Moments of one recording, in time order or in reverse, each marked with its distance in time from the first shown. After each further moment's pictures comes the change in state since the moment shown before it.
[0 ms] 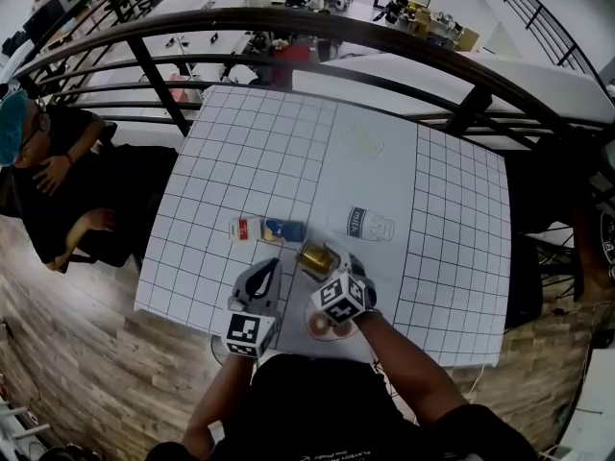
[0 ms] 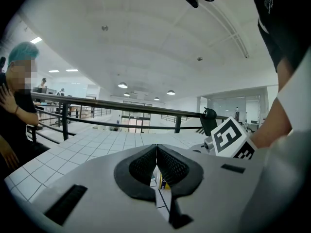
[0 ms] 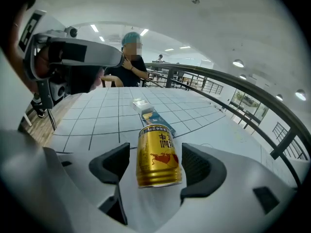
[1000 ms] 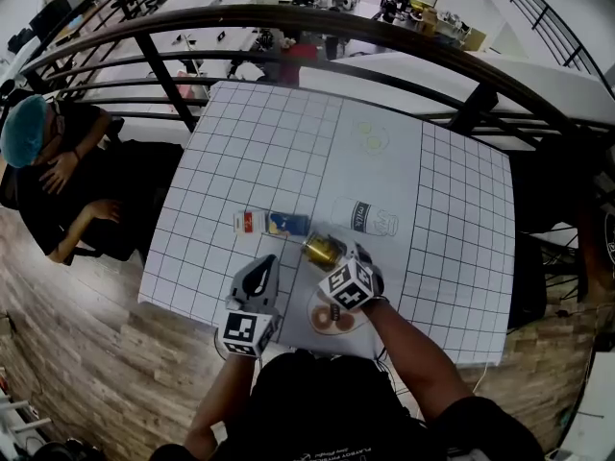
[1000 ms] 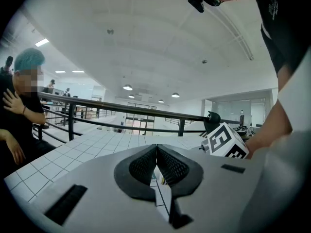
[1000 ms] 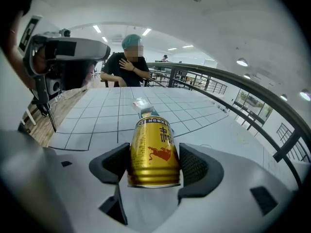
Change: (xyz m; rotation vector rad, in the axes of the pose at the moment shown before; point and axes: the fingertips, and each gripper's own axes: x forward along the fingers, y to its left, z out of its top) left arm -0.020 0.003 0.011 -0.041 -0.024 0.052; right arm -0.001 -0.008 -0.001 -0.014 0.004 0.049
